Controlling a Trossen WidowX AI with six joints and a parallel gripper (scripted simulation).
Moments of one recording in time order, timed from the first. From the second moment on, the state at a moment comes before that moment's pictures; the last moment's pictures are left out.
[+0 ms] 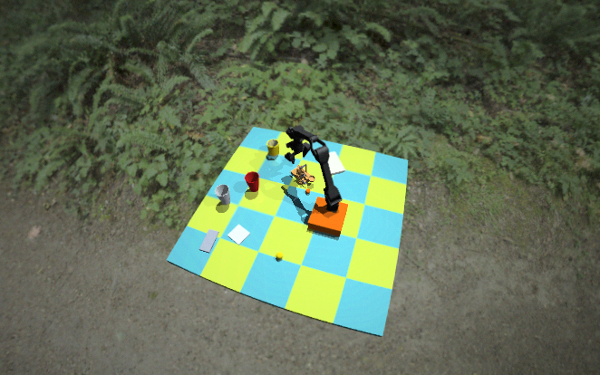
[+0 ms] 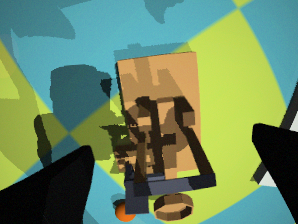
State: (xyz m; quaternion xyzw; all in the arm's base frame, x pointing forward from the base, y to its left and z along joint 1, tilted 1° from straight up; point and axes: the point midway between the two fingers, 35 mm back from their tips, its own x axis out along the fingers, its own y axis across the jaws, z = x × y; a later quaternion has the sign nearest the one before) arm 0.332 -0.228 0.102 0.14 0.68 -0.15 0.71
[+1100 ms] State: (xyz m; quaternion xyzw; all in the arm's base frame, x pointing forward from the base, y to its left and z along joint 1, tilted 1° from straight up) arm 0.334 -0.228 0.034 0.14 0.68 -0.15 0.71
